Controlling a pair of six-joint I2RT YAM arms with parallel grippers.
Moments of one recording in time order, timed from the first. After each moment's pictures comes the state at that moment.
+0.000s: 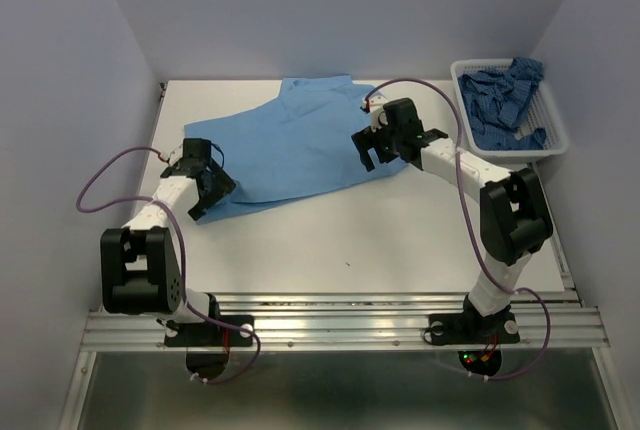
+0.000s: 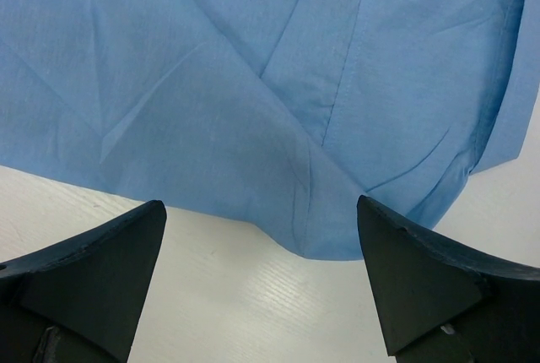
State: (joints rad) left arm -0.01 1.39 0.85 -0.55 -0.20 -0.73; right arm 0.43 1.80 1.33 -0.26 -0.06 -0.15
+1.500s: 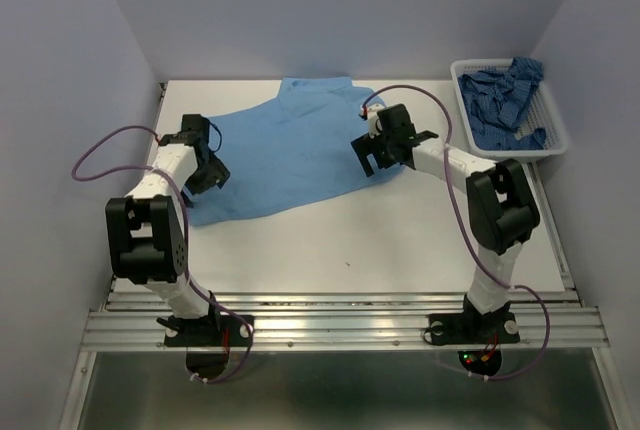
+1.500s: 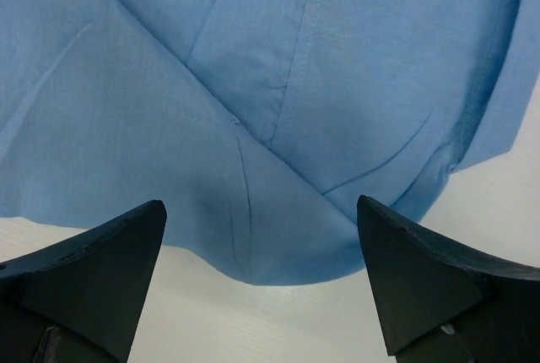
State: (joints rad) left arm 0.01 1.64 1.16 -0.85 -0.32 -0.67; right arm 0.43 1.88 1.34 -0.28 0.04 -0.14
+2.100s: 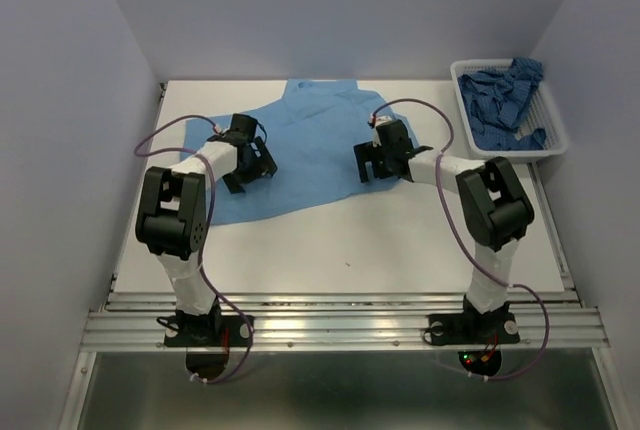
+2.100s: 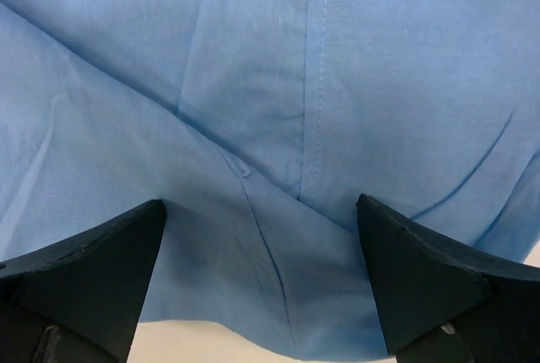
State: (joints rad) left arm -0.20 1.84 1.21 -0.51 -0.12 -0.68; right arm 0.43 1.99 1.29 -0.13 0.06 0.10
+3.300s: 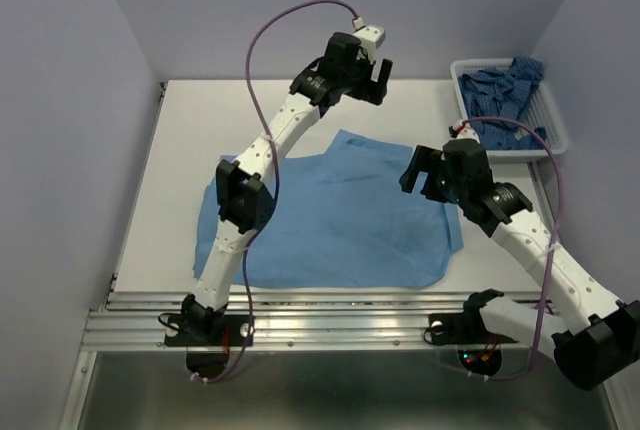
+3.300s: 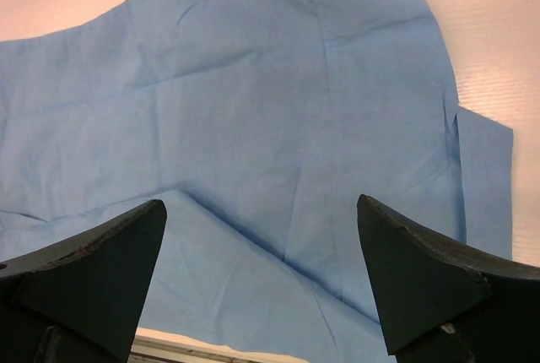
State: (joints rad) left arm -0.61 2.23 2.44 -0.66 0.05 -0.17; right arm 0.43 1.04 0.95 -0.58 0.16 0.57
